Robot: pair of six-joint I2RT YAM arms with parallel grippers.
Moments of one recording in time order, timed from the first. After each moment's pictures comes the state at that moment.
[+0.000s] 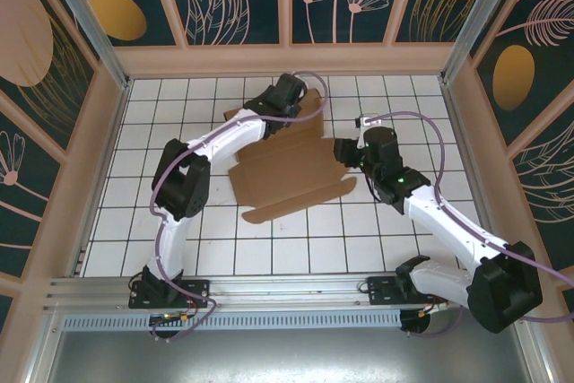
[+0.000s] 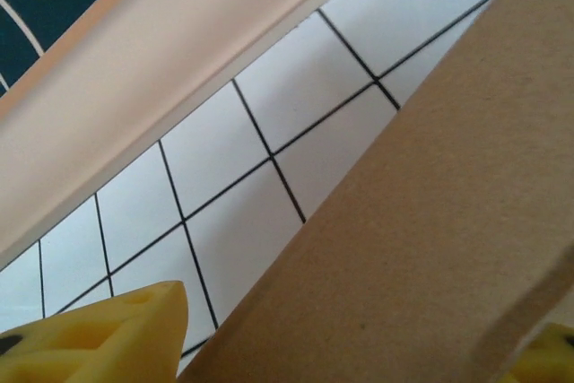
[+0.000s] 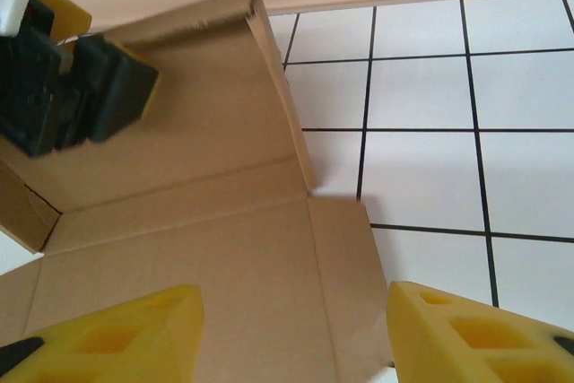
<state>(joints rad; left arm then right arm) -0.63 2.16 1.85 -0.43 -0.45 0.16 0.50 1.12 0.74 -0.12 0.13 0.32</state>
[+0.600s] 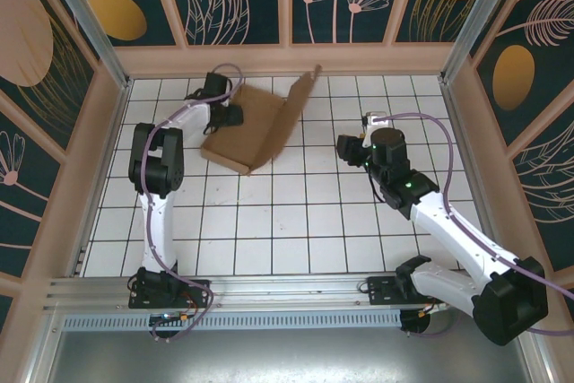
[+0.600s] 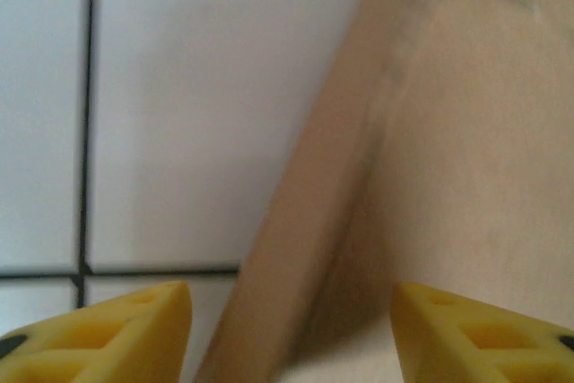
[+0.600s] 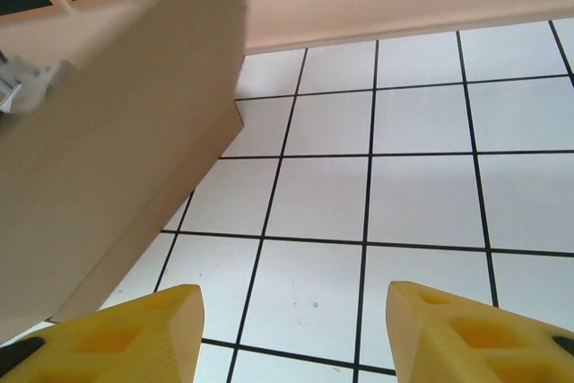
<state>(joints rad) -0.22 2.24 1.66 -0.46 0.04 -0.31 0.50 1.04 0.75 -0.14 0.13 0.34</state>
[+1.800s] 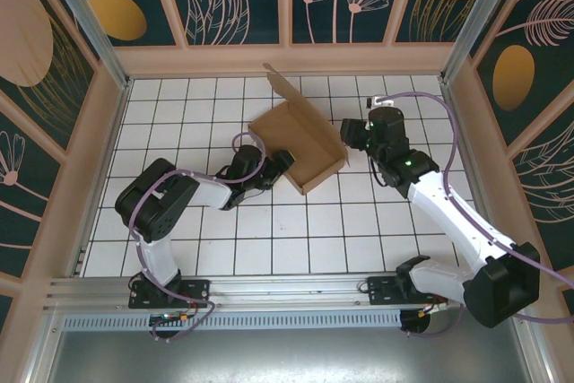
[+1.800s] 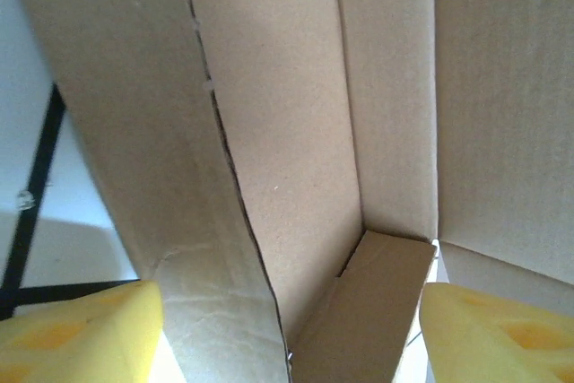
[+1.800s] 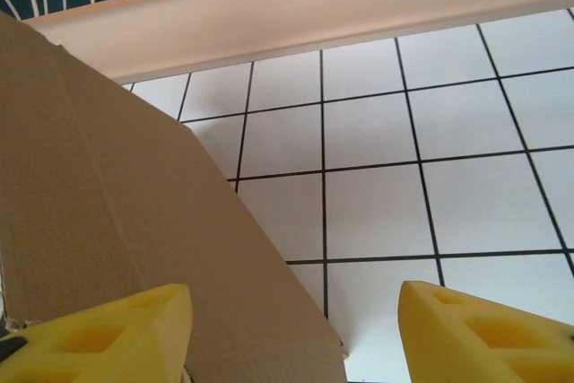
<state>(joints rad) -0.63 1.83 0.72 0.60 0.22 -1.26 0.47 1.15 0.96 -0.32 0.22 0.39</state>
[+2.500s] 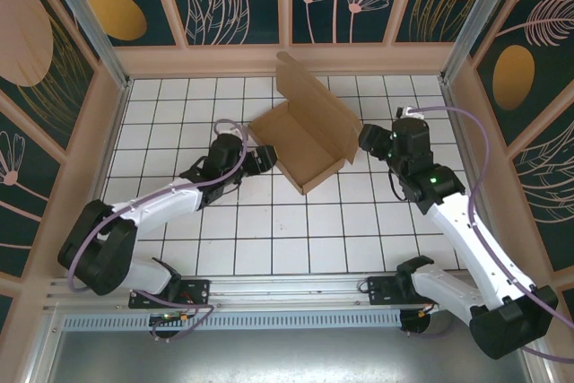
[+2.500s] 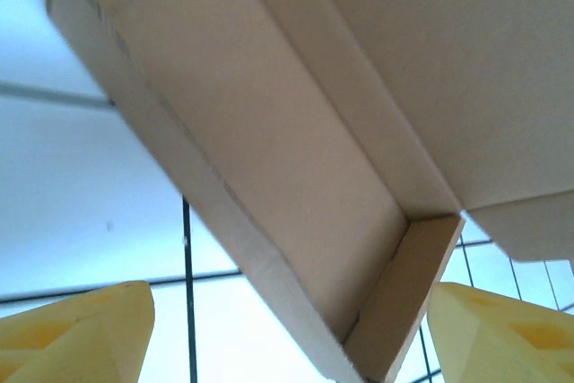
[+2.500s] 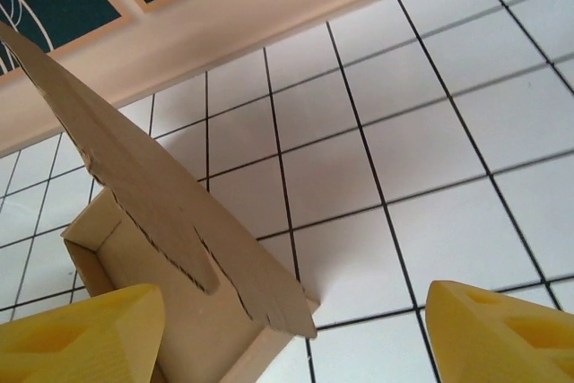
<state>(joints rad) -0.58 1.40 0.77 0.08 0.03 -0.73 0.39 0.95 0.92 -0.51 0.22 0.56</state>
